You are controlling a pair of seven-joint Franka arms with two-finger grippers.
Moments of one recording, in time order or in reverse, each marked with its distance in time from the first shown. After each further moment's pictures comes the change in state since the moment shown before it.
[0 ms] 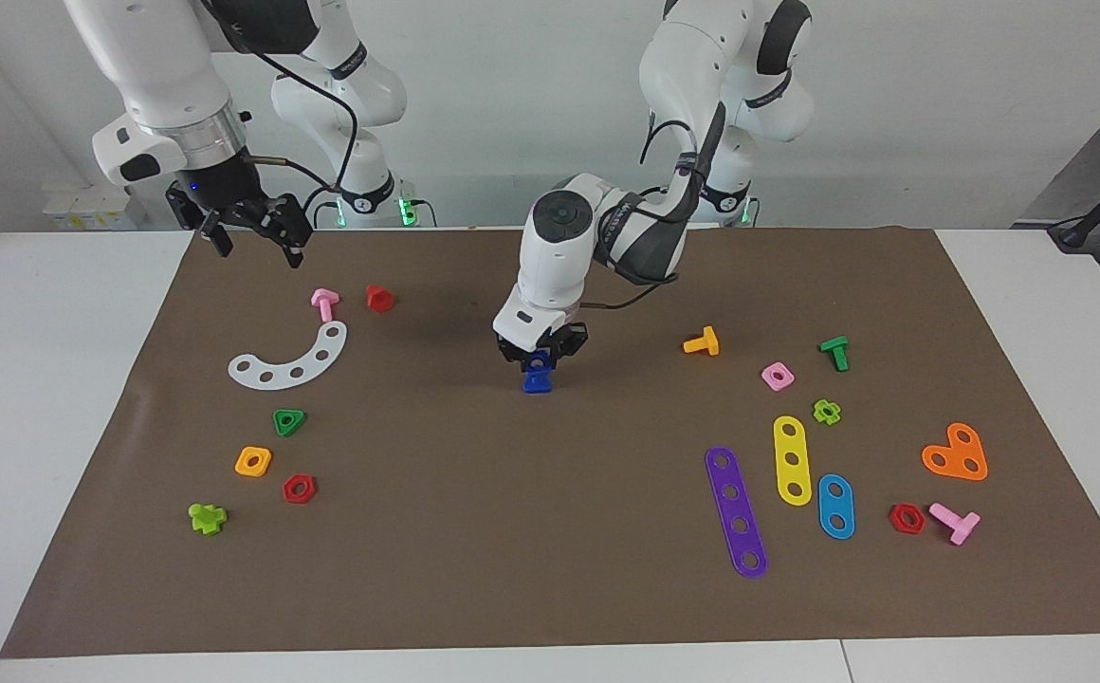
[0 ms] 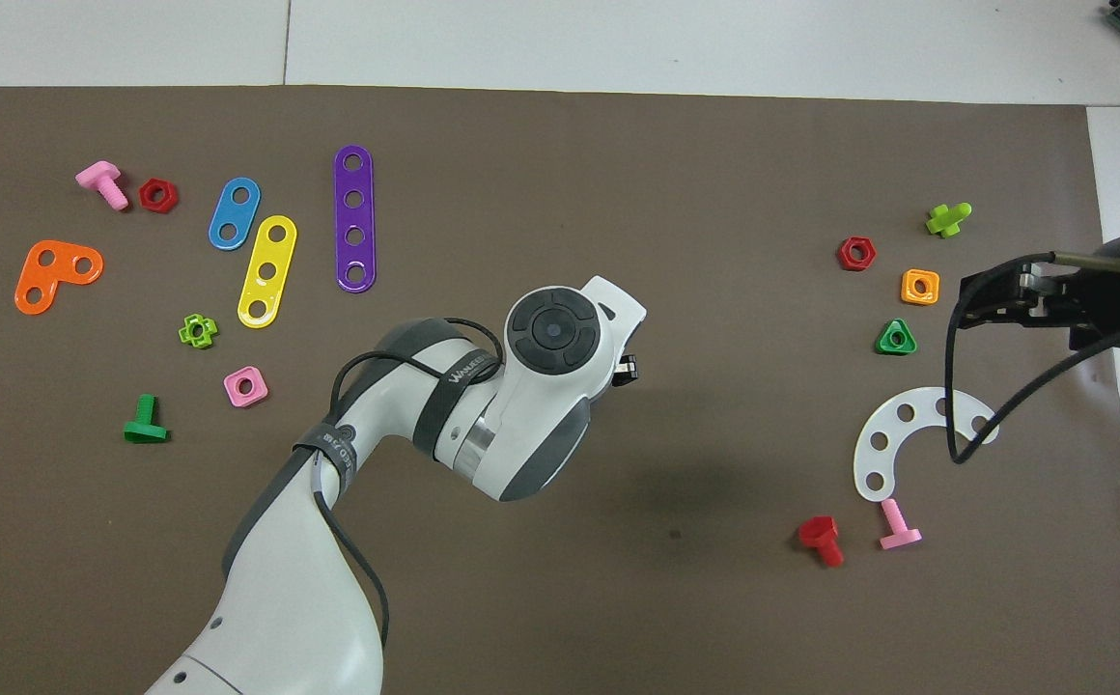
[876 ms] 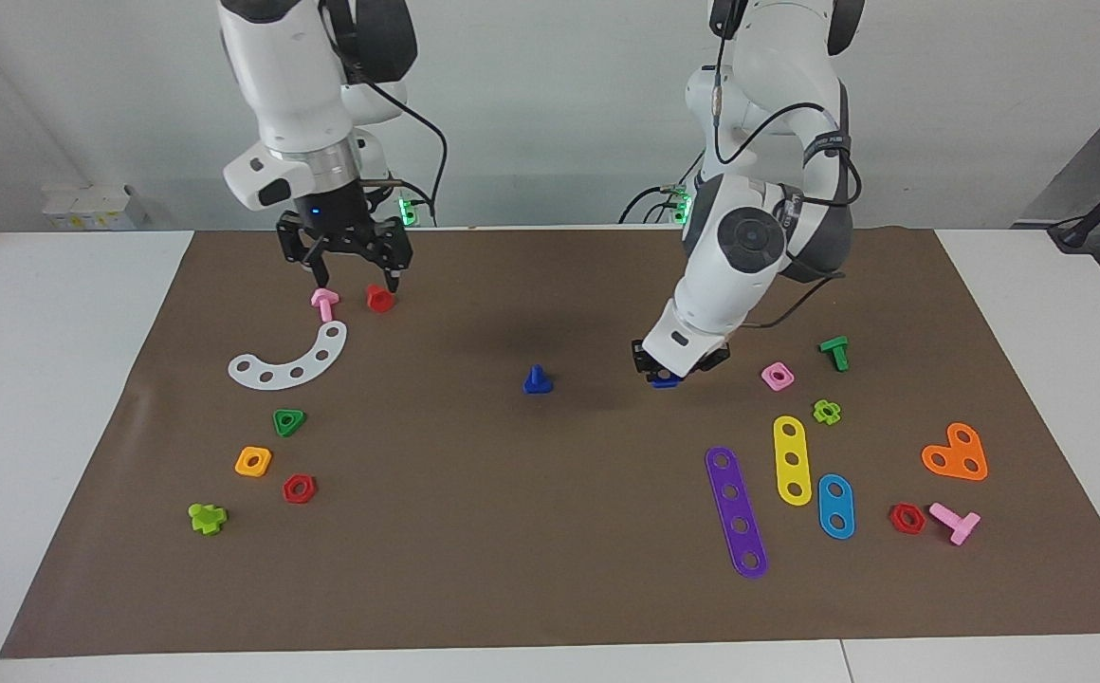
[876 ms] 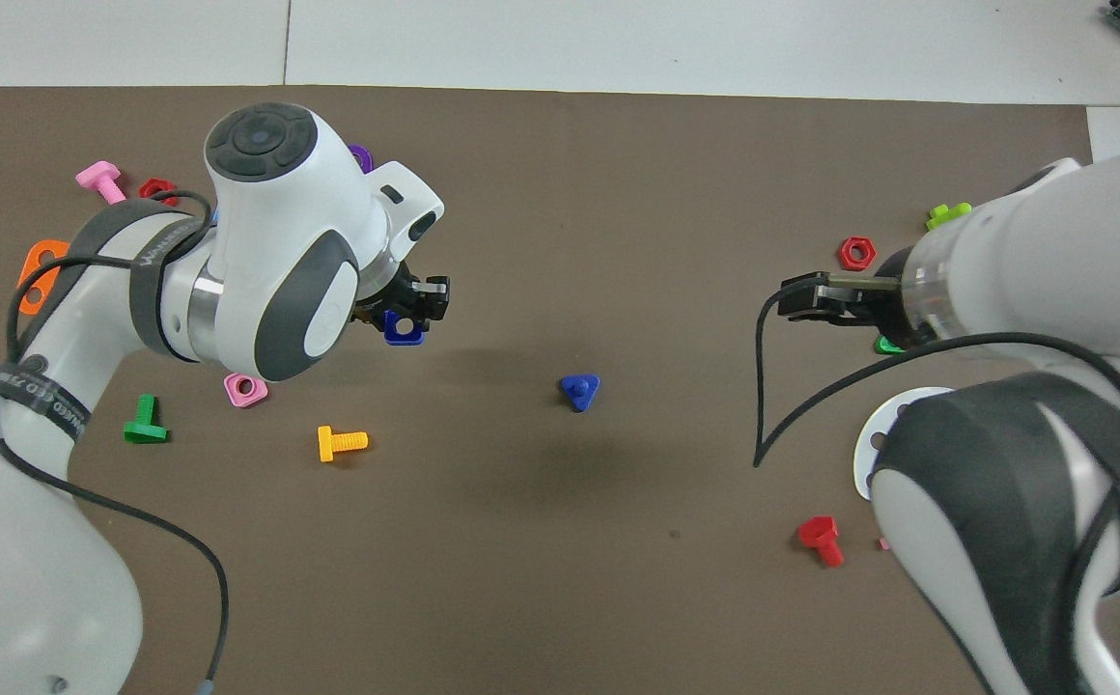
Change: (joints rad) left arm 0.342 -0.135 0.010 -0.154 0.000 -0.097 0.561; right arm 0.289 0.058 0.023 -0.128 0.002 0.310 0.236
